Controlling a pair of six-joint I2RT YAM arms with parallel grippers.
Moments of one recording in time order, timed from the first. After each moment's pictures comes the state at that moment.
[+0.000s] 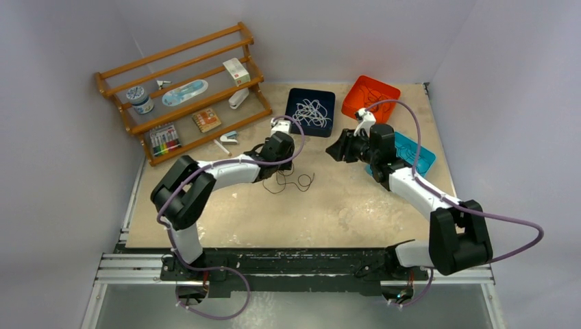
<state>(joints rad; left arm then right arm) -0.71 1.79 1.05 -0.01 -0.34 -0.45 0.27 1.34 0.76 0.14 -0.36 0.38</state>
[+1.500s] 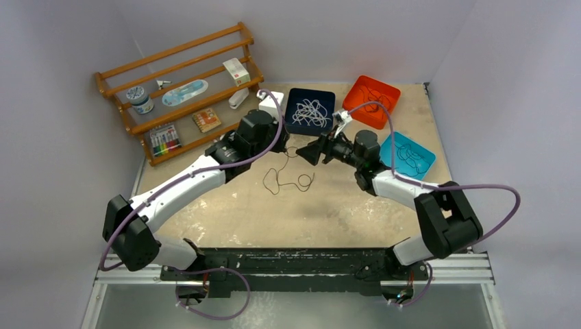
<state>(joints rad) -0.74 1.39 1.19 -0.22 -0.19 -0.35 0.42 1.46 0.68 0.67 -0.54 0.52</state>
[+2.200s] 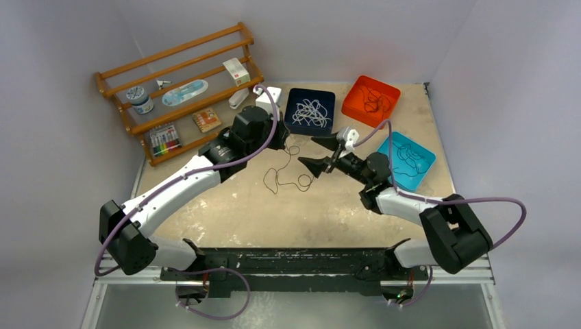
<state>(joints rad) -0.74 1.36 1.25 -0.26 -0.16 -0.35 0.48 1.36 0.48 1.09 -0.54 0.18</state>
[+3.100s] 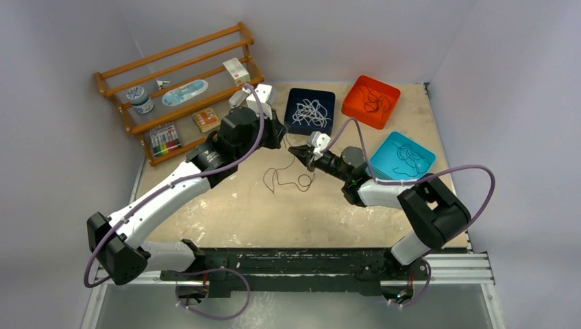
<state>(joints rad) -0.74 1.28 1.24 -0.25 -0.13 -0.37 0.62 1.57 0.61 1.07 -0.45 -0.16</state>
